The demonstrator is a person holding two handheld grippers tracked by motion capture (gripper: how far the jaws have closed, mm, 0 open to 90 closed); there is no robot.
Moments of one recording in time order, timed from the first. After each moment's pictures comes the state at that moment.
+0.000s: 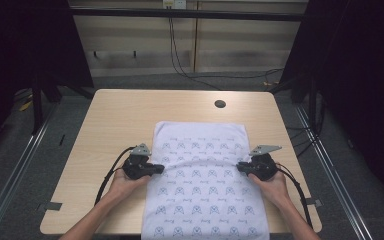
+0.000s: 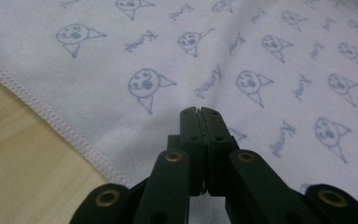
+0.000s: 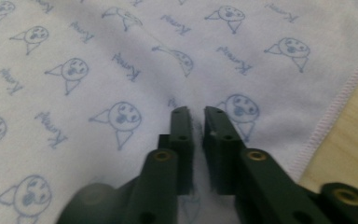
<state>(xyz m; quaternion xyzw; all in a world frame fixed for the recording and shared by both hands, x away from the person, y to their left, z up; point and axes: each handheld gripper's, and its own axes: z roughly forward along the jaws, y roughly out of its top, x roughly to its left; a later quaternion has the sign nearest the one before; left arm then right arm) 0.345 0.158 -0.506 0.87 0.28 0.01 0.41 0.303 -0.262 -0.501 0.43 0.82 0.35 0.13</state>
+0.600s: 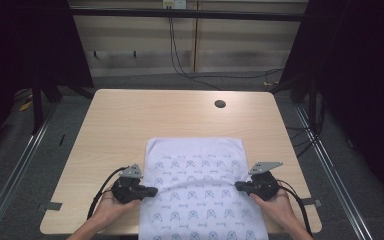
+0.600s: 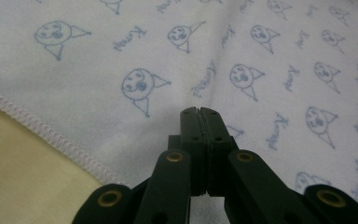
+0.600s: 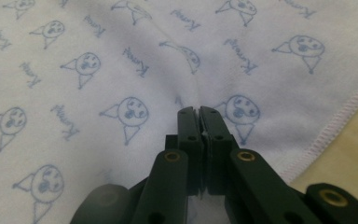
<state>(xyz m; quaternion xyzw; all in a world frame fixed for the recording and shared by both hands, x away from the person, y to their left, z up) 0.277 0.180 -0.500 0.88 0.26 -0.04 0.39 0.247 -0.250 -0.496 0.40 0.84 0.35 0.08</state>
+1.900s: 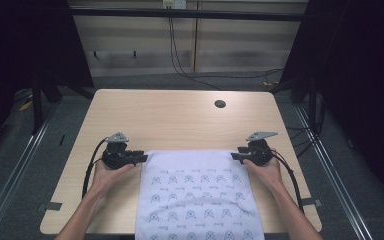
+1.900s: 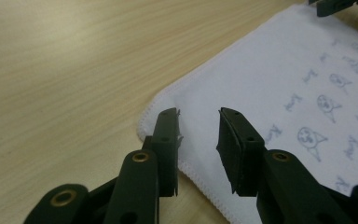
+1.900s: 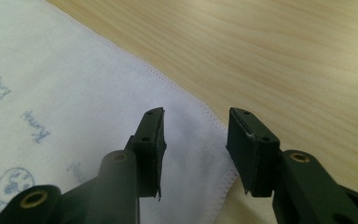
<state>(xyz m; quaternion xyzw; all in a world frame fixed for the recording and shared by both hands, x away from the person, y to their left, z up) 0.370 0.206 -0.487 0.83 0.35 0.03 0.43 0.350 -0.260 -0.499 0.43 0.81 0.36 0.14</state>
